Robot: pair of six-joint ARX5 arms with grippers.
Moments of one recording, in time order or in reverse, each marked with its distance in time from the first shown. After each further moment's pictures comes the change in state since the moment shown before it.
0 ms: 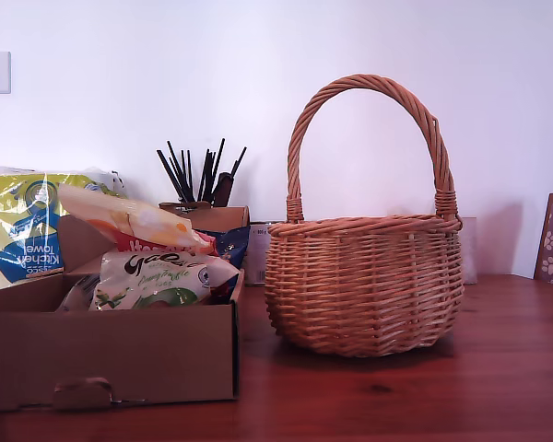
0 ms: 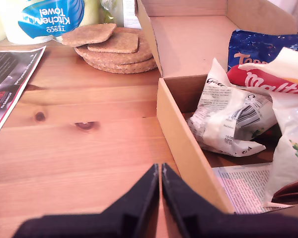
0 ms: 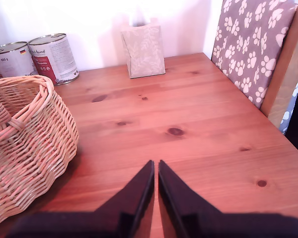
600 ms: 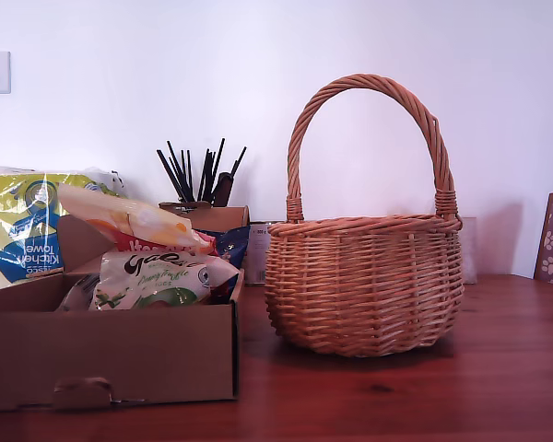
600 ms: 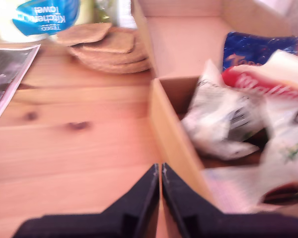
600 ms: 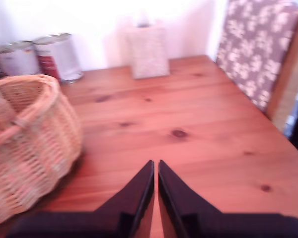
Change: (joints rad) left arm 0.000 0.000 0.000 0.040 0.063 -0.056; right arm 0.001 0.000 0.000 0.013 -0.049 -0.020
